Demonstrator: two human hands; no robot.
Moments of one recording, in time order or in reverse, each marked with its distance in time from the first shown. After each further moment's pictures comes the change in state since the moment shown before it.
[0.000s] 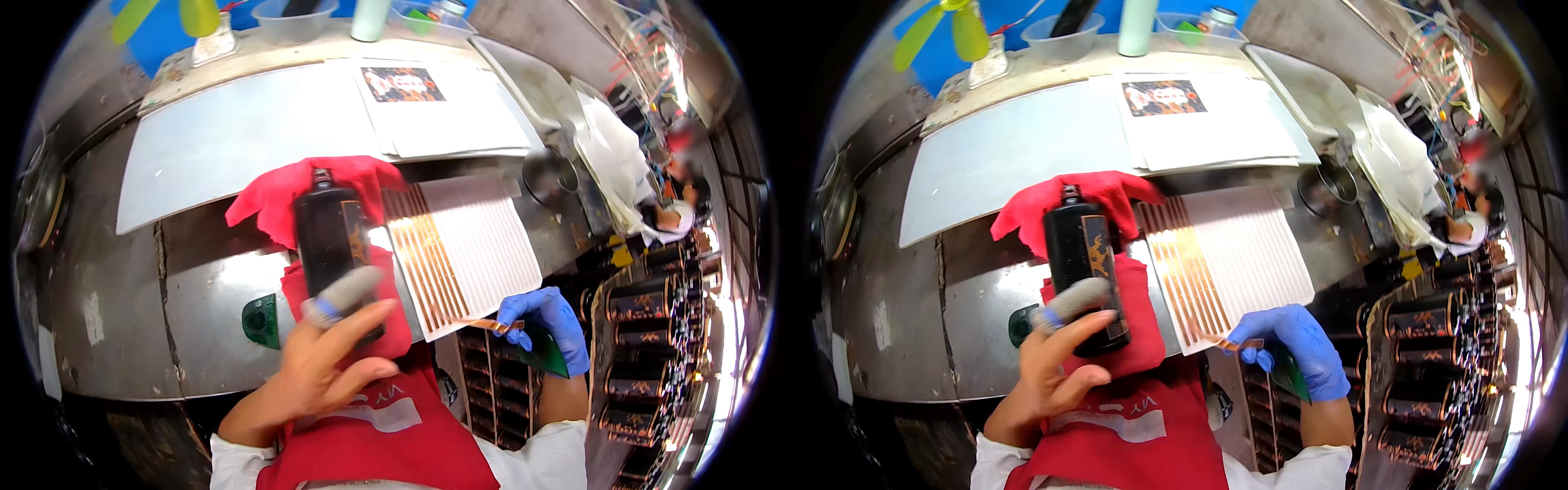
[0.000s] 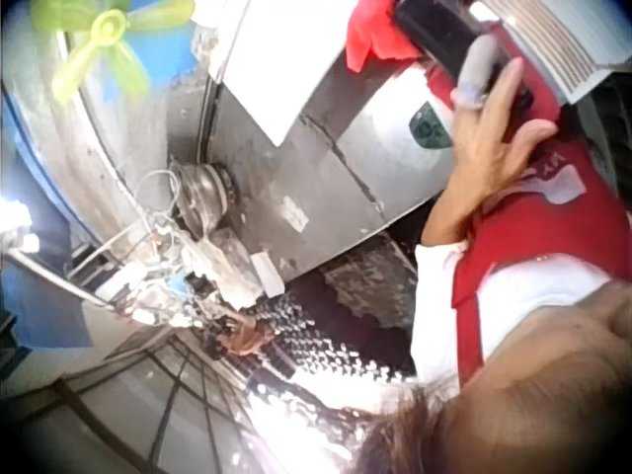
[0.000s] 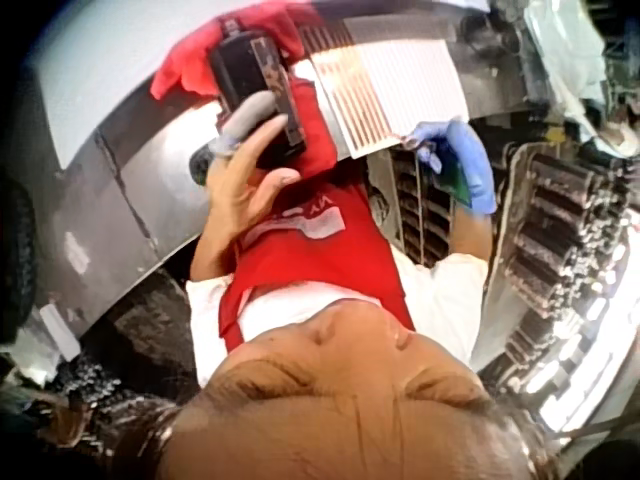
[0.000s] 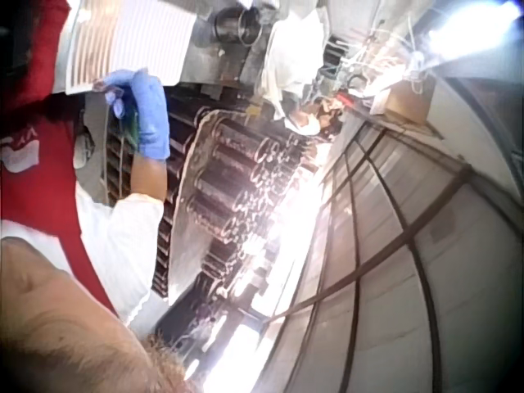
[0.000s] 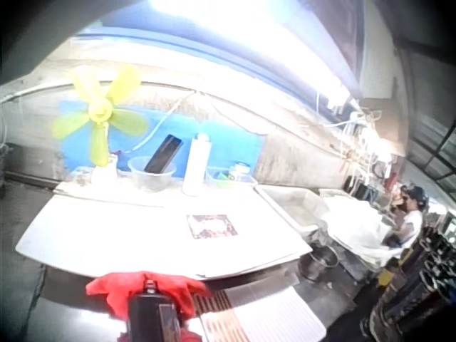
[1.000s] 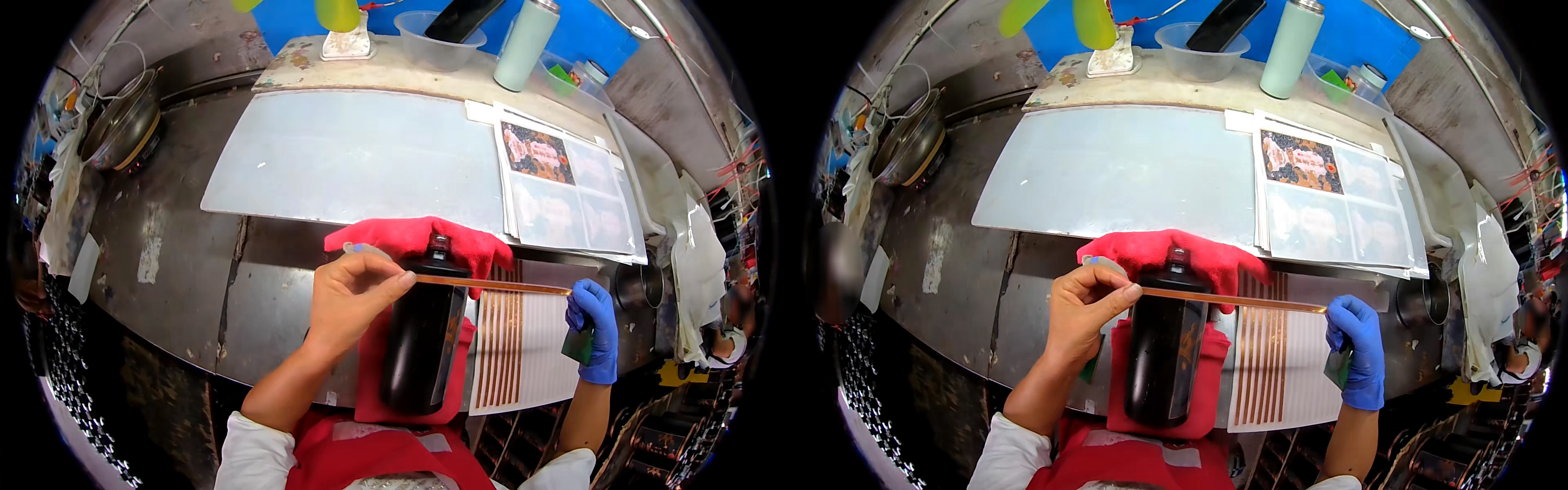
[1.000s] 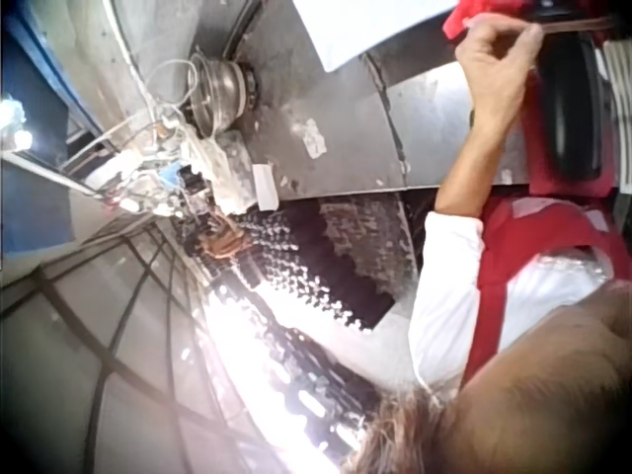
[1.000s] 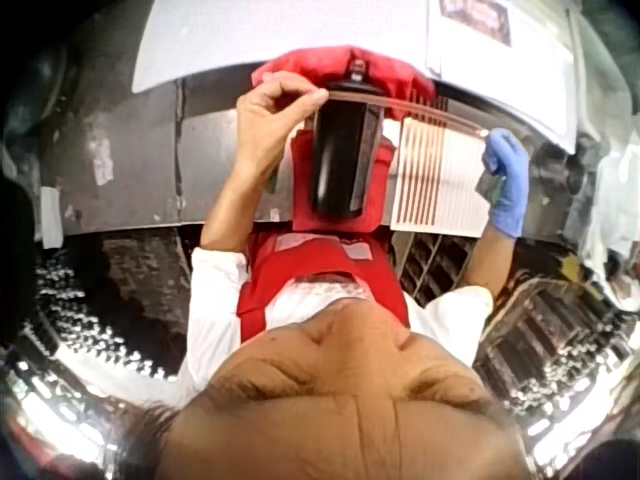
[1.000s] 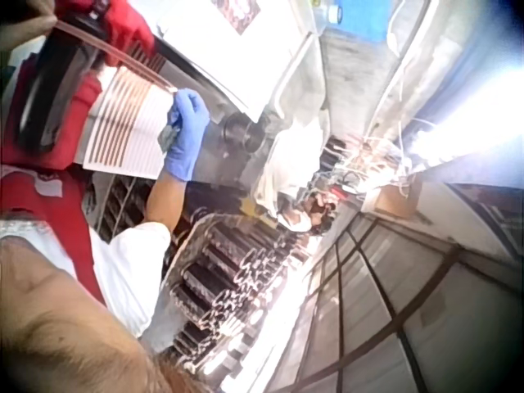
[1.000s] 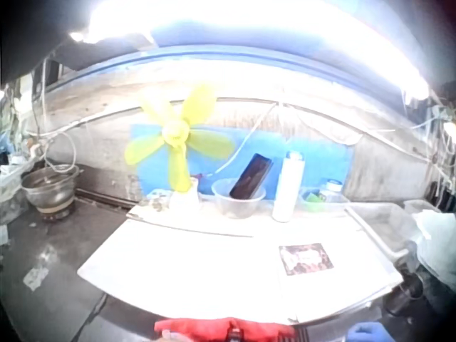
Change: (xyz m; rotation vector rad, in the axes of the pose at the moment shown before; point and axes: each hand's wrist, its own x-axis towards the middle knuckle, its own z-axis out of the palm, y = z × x) left_hand 0.049 -0.070 -0.028 -0.507 0.605 -0.558; right_hand 0.173 -0.026 -0.026 -0.109 0.114 -0.171
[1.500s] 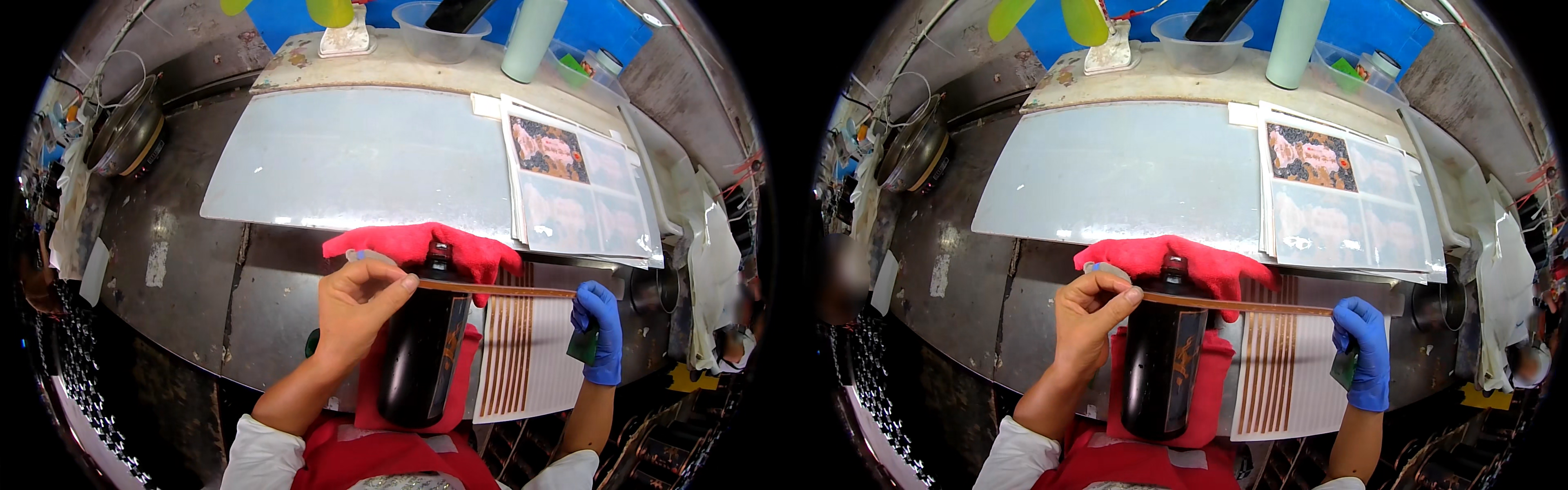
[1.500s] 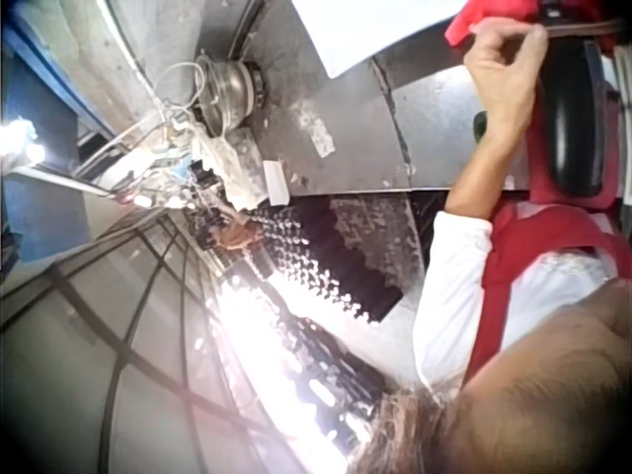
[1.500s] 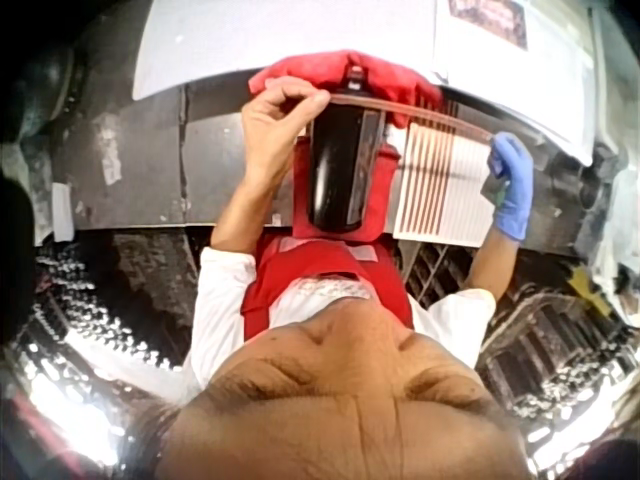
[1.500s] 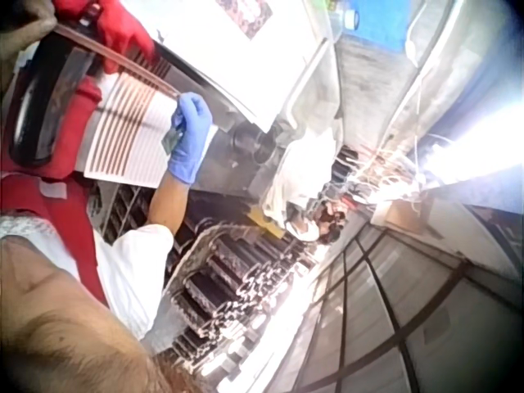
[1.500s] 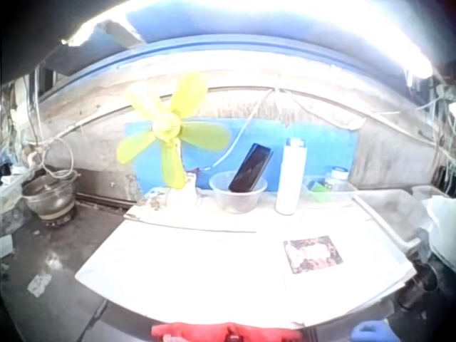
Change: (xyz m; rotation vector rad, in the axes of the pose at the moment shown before) left_hand 0.007 -0.011 0.014 -0.037 0.120 -0.017; right_hand 0.025 0.019 -0.014 0.020 -0.030 0.055
